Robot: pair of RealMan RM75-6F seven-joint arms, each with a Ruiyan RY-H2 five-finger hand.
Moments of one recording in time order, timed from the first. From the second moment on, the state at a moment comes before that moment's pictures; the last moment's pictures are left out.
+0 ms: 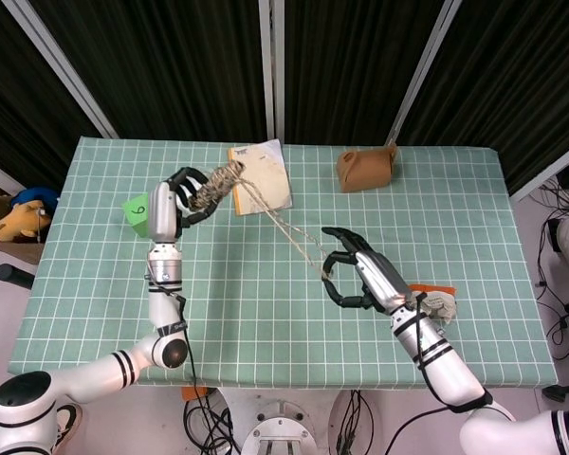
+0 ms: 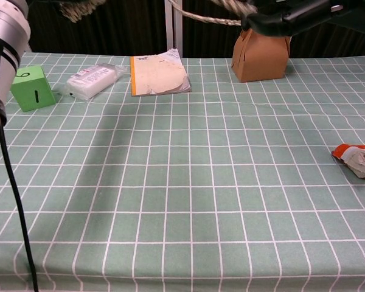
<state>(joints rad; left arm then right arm) -0.72 -1.87 -0.54 -1.22 1.18 1.41 -0.15 0.68 -1.18 0.22 -2.21 -0.99 1.11 0.01</state>
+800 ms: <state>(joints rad) -0.61 -1.67 -0.51 -1.53 1.30 1.41 -0.56 0.66 -1.29 0.30 -2.05 -0.90 1.09 0.08</state>
